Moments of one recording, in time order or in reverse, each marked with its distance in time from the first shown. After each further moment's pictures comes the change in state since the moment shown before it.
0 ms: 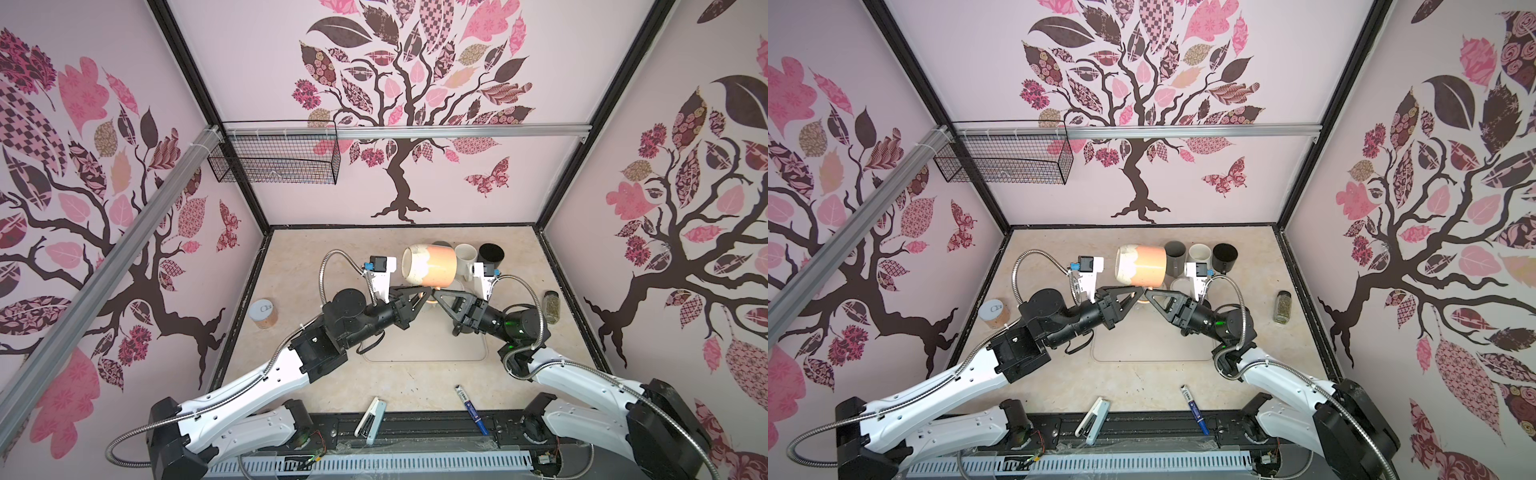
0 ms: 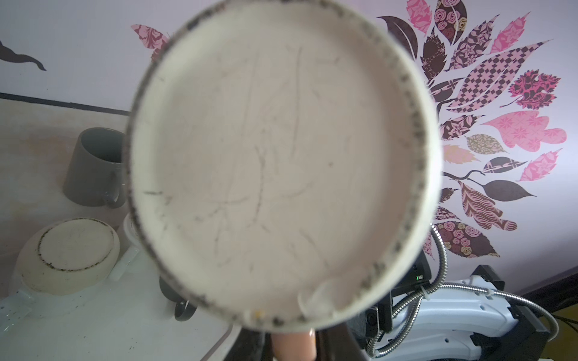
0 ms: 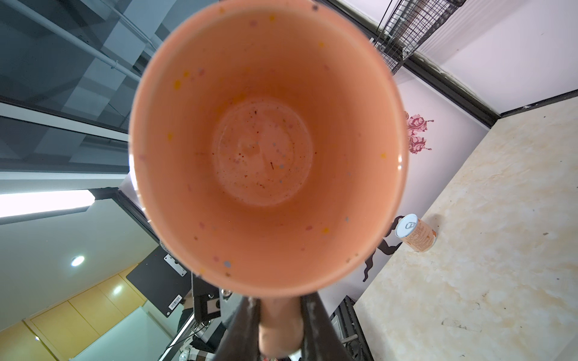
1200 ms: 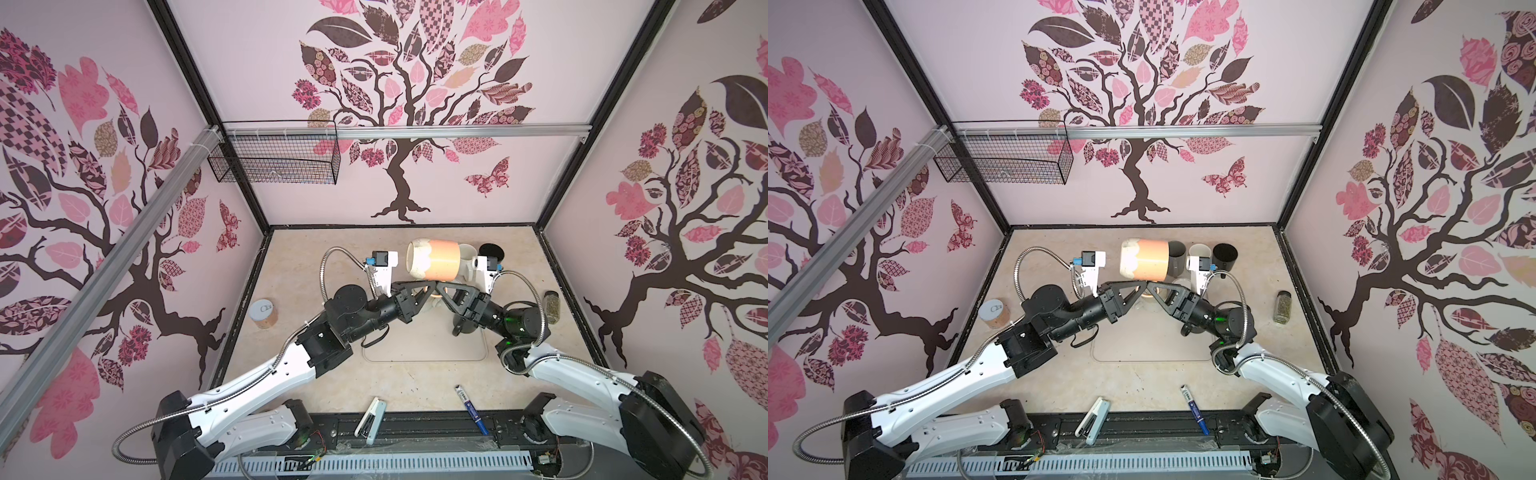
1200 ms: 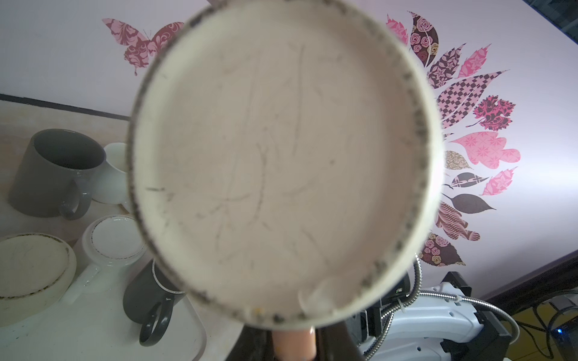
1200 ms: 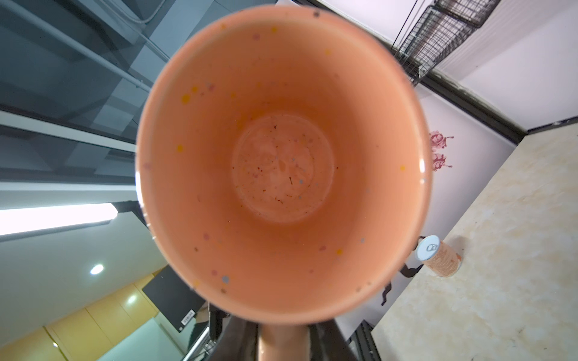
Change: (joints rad) left arm 0.023 0.047 -0.001 0.124 0.071 -0.070; right arm -0.006 0.053 0.046 0.098 0.035 0.078
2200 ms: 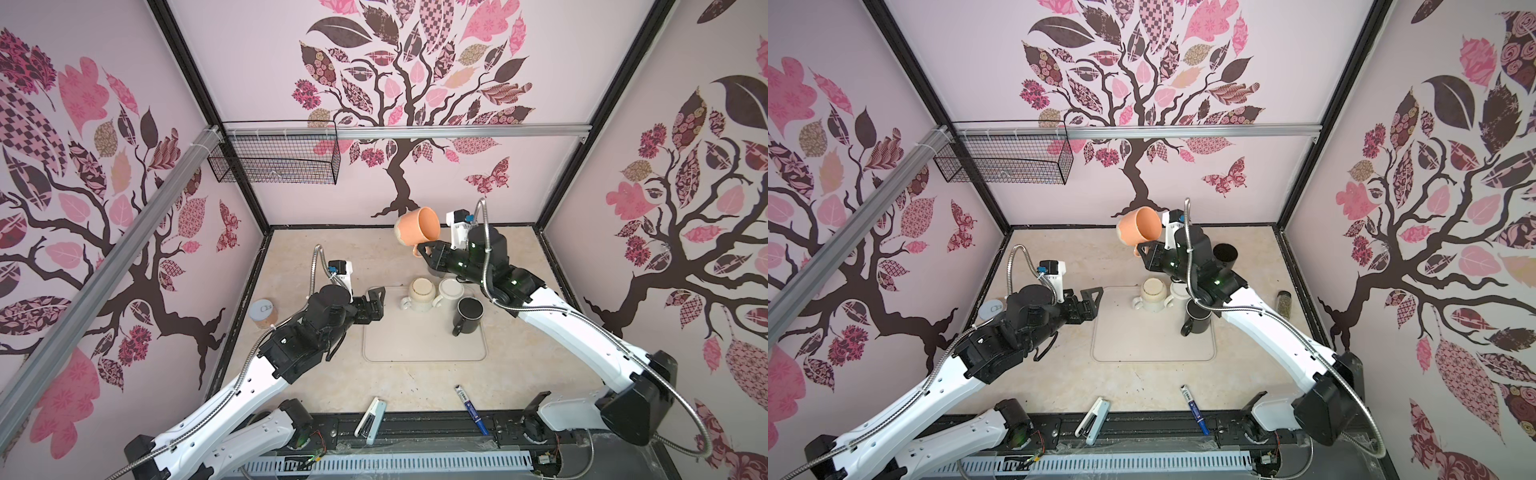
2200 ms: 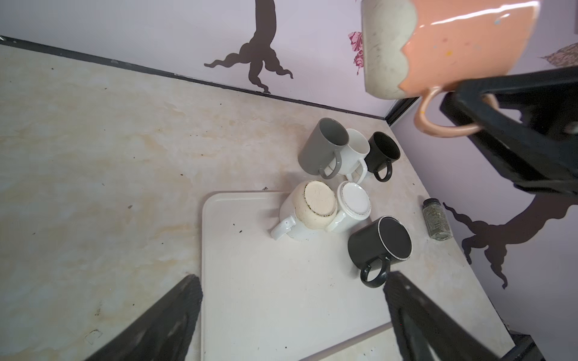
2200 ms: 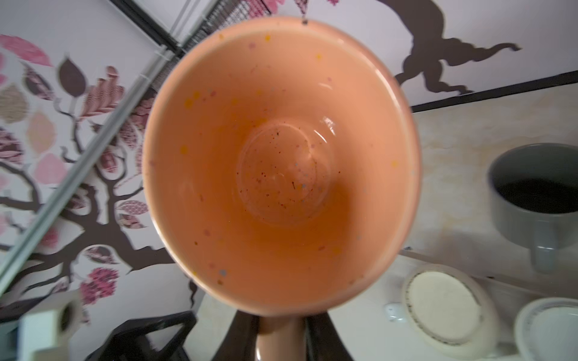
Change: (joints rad) left arm 0.154 -0.177 0.036 -0.724 -0.434 0.233; right arm 0.012 0.287 0.861 -1.524 0.475 -0.676
